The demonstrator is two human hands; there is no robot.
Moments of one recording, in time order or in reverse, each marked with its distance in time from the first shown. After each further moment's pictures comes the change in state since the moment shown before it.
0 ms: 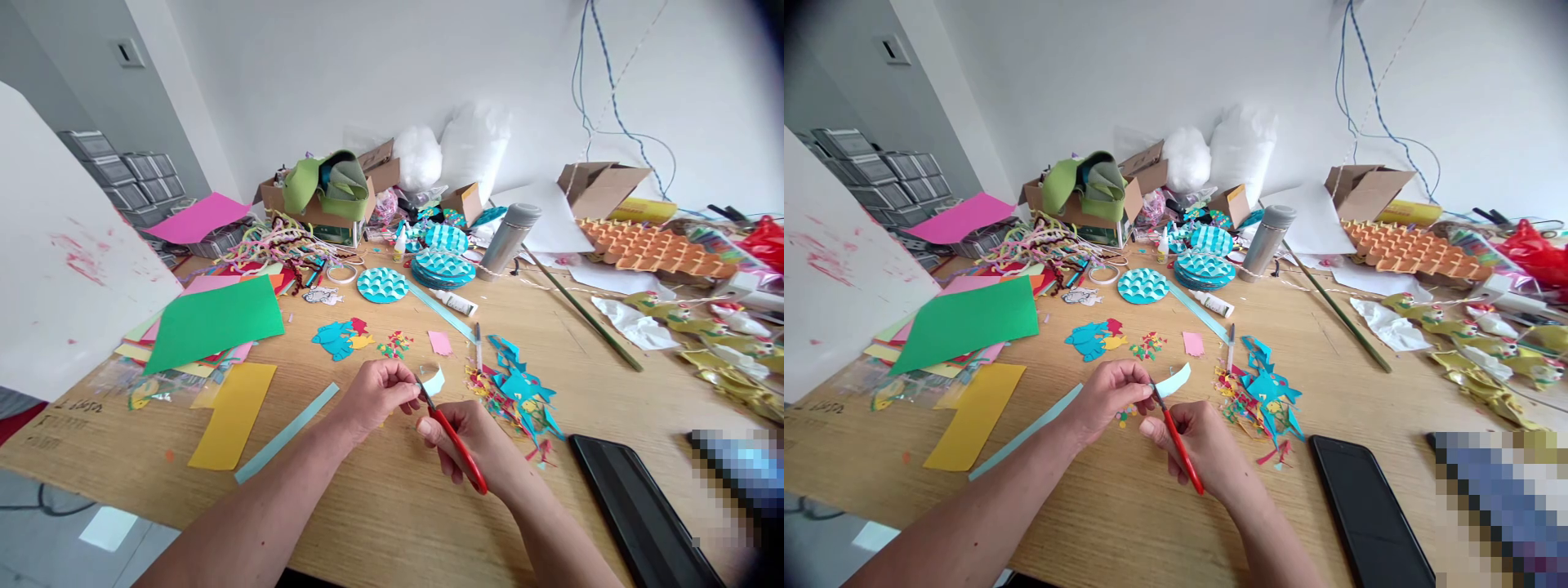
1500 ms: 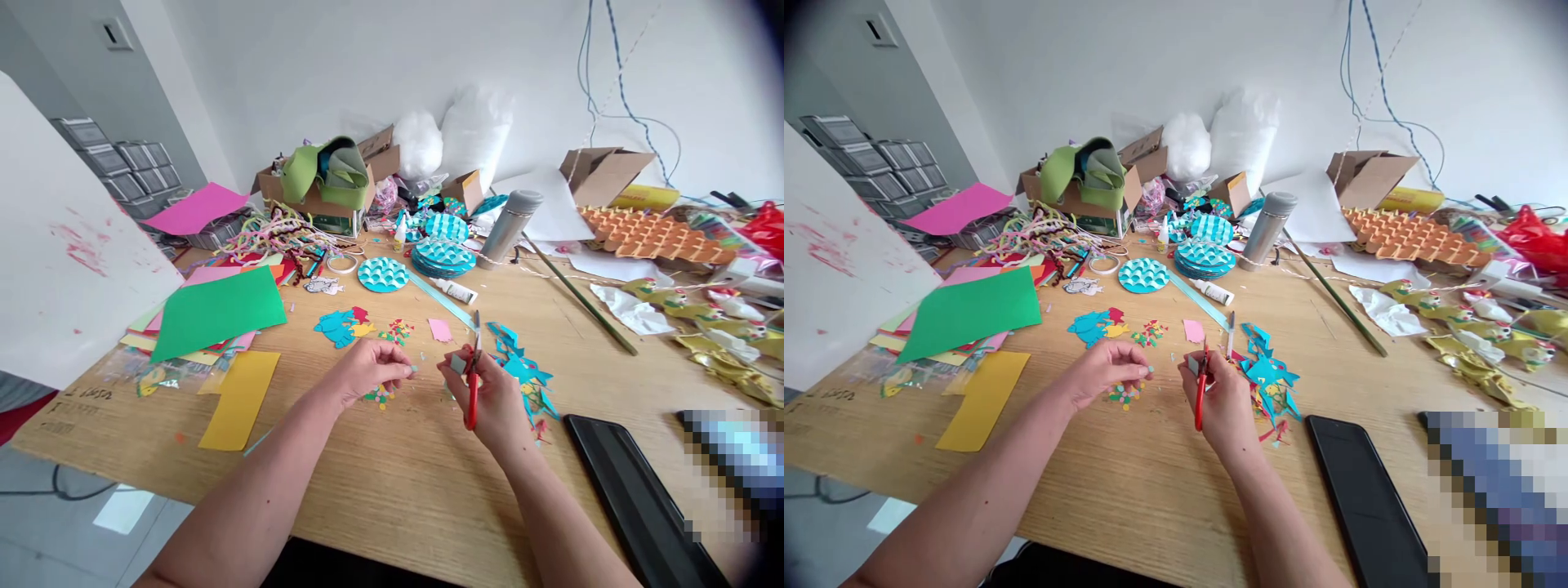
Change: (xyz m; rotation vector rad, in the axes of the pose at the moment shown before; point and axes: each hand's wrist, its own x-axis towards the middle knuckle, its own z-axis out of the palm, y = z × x) left_hand 0.008 0.006 -0.023 0.171 -0.081 -0.120; right_hand 0.011 0.001 -0.009 -0.228 0.685 -0.389
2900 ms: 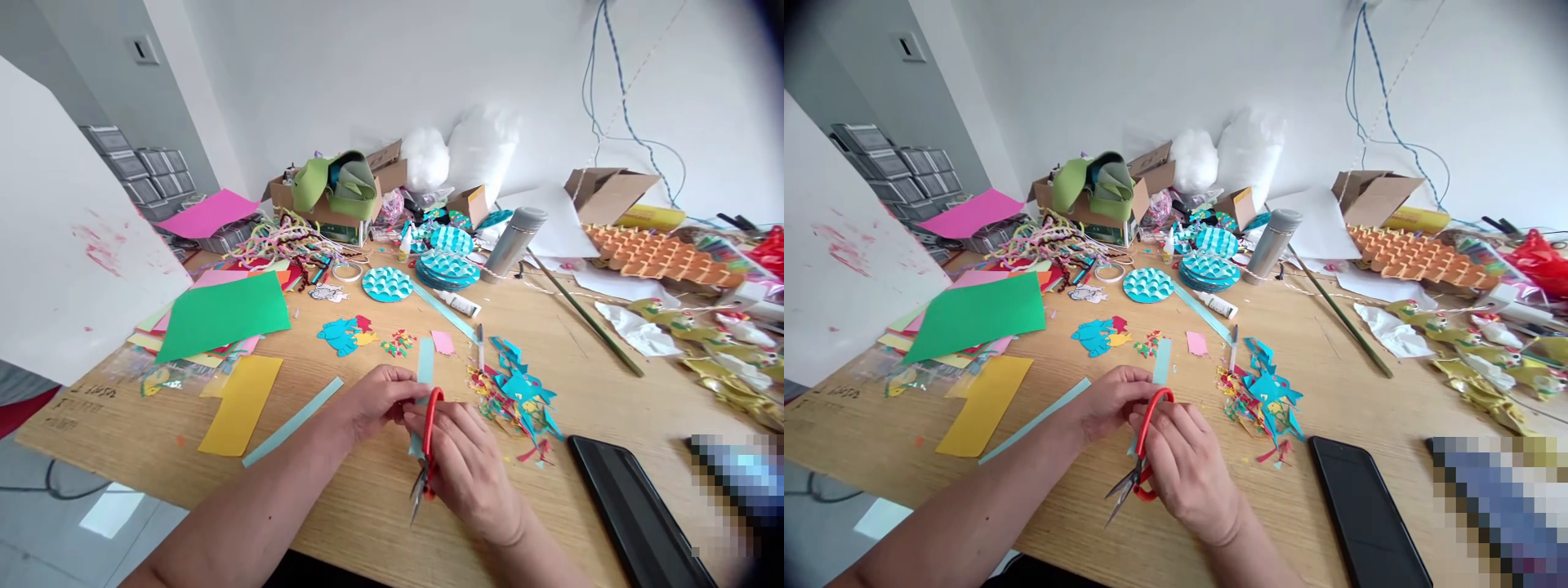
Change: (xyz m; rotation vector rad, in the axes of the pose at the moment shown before) left_hand -0.004 -0.007 0.024 -0.437 -0.118 -0.129; right_hand -0.033 -0.024 0.005 -0.285 -0.111 -0.966
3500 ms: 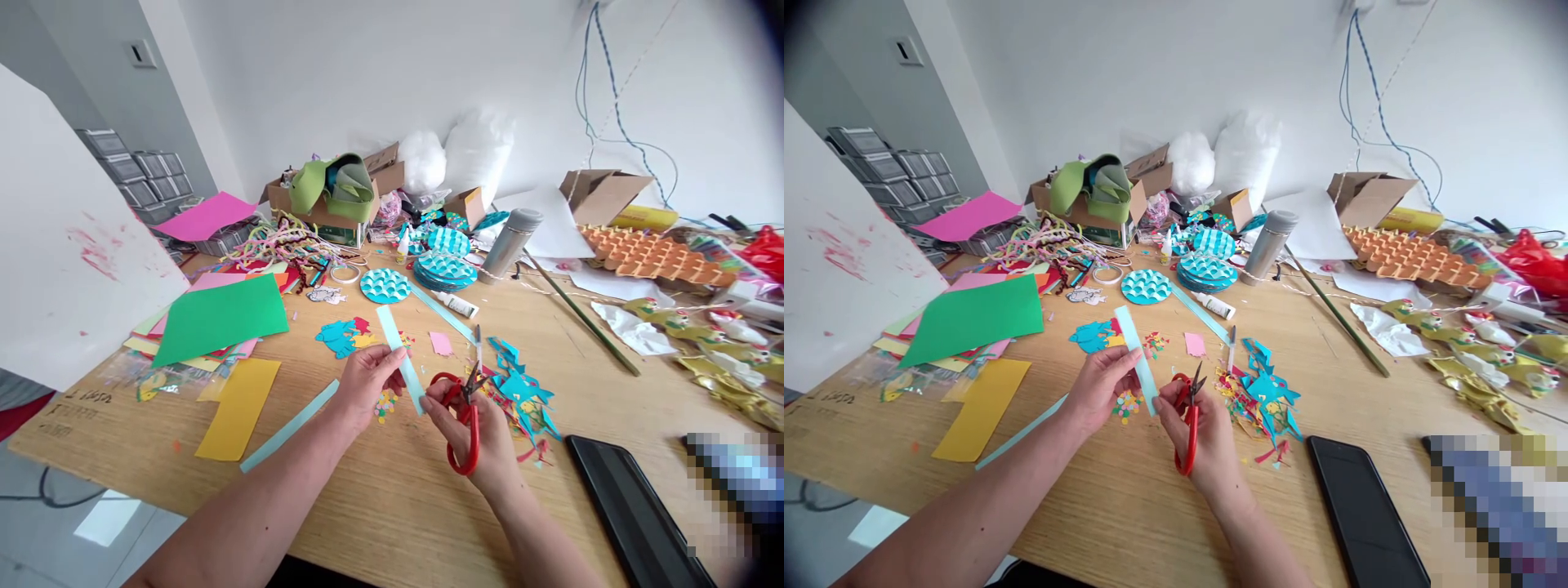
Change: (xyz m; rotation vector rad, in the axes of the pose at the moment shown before) left_hand 0.002 0.005 0.000 0.026 0.331 0.344; right_hand 0.010 0.013 0.005 0.749 0.094 1.058
